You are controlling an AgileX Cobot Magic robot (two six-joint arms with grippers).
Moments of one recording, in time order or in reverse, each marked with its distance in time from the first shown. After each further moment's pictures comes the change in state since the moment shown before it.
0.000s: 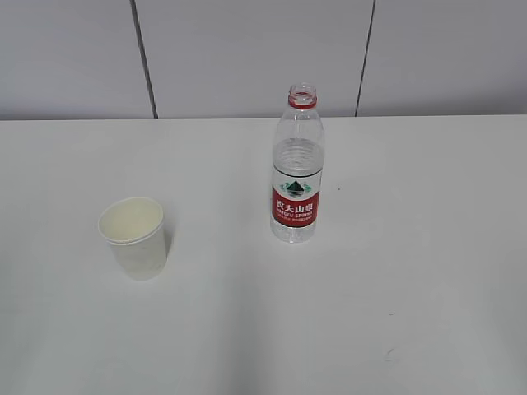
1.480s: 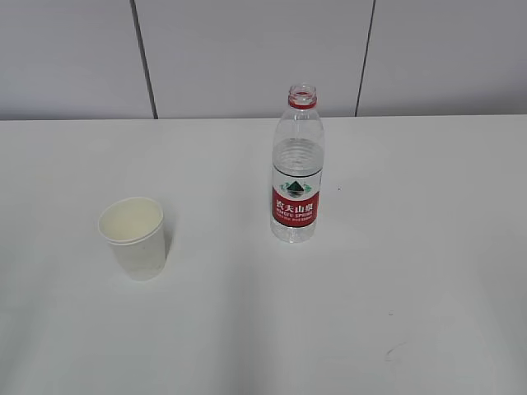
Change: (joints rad) left arm 0.000 0.000 -0.011 0.016 -0.027 0.000; right arm 0.000 0.011 -0.016 0.000 -0.158 0.000
